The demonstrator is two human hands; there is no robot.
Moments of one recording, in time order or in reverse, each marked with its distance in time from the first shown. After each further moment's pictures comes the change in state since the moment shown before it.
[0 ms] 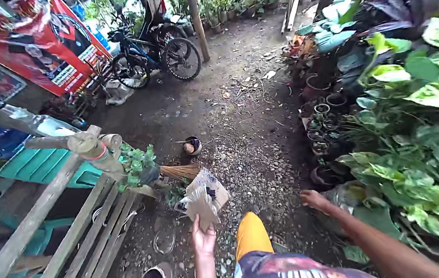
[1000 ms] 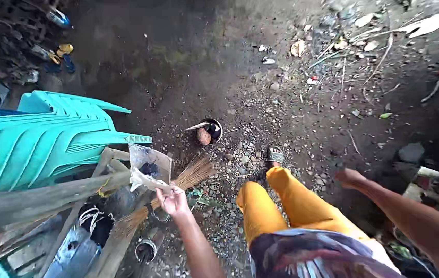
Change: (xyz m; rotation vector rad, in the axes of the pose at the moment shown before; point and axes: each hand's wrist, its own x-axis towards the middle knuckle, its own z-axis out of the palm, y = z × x) left_hand 0.502 0.104 0.321 -0.425 0.266 0.545; right_hand 0.512 -0.446 -0.139 -0.946 -0.329 0.198
